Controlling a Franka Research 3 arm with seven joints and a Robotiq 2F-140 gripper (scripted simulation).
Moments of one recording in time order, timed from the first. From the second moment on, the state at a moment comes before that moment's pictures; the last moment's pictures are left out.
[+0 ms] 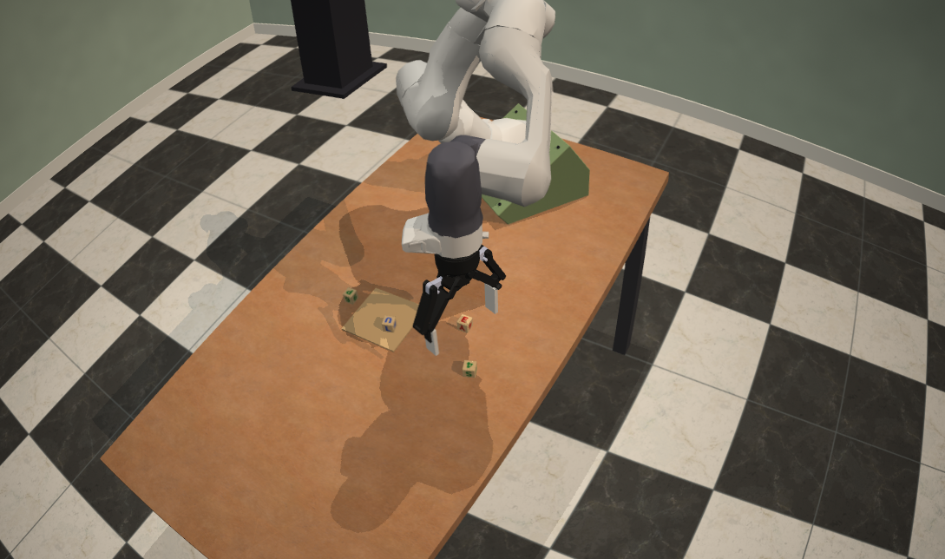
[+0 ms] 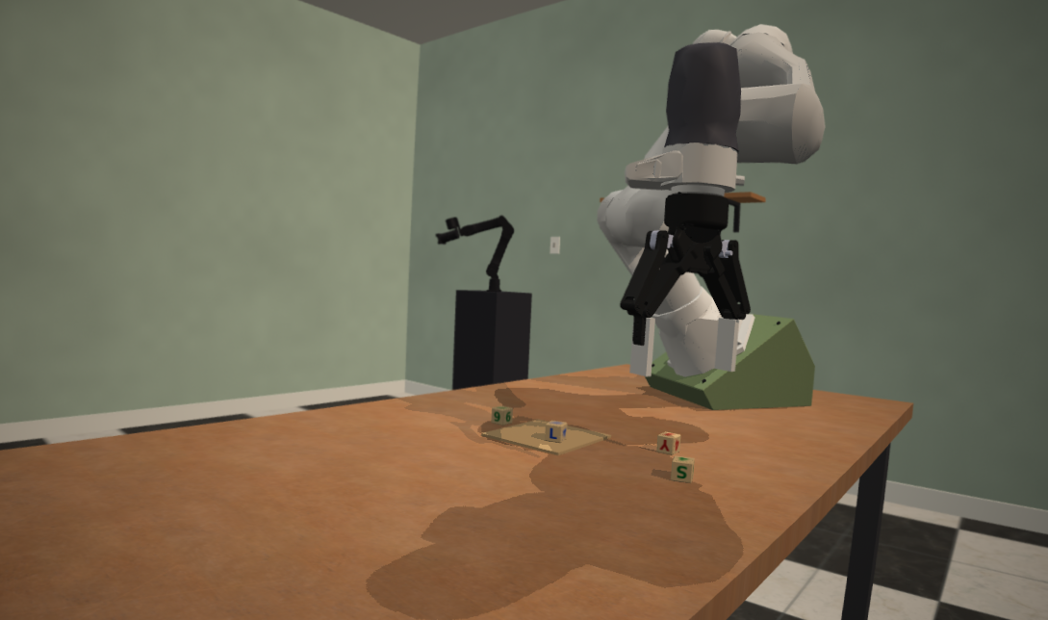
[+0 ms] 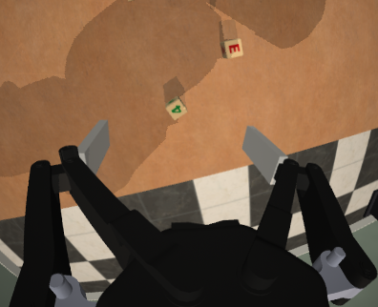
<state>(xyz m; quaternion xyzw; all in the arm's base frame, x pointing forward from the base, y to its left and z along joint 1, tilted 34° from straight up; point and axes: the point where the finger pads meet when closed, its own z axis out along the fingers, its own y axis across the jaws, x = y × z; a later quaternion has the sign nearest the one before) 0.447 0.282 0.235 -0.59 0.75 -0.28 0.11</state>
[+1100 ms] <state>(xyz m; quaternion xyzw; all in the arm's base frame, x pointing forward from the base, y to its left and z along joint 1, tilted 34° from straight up) 0.454 0.279 0.223 -0.37 0.88 -0.24 0.18</state>
